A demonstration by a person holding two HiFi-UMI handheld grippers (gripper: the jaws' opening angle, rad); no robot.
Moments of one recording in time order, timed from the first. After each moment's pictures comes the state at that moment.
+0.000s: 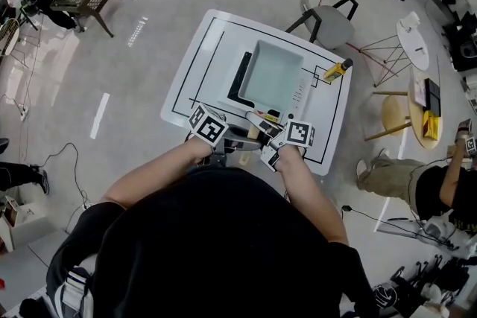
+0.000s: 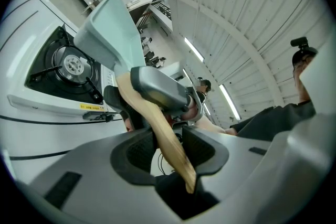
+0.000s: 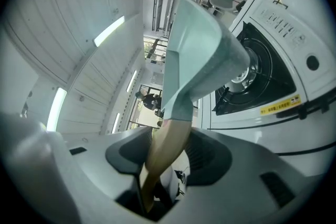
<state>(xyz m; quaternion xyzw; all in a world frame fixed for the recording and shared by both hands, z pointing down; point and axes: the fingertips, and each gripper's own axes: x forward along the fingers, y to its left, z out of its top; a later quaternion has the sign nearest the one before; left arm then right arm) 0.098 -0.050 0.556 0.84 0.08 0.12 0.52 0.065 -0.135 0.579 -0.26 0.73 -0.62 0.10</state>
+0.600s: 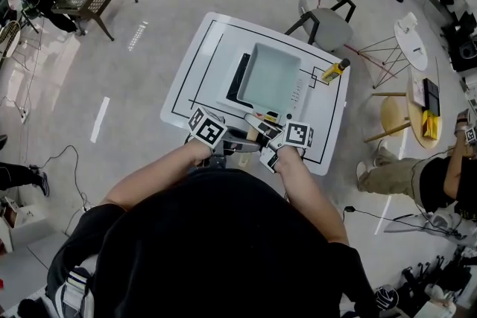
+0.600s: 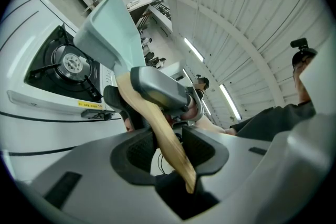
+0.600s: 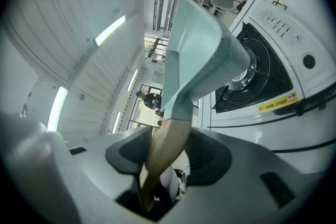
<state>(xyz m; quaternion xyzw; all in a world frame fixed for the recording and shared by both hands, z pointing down) 0.101 -0.041 0.551 0.85 0.07 0.12 0.52 0.067 -0.127 0.574 -0.25 0.74 -0.61 0.09</state>
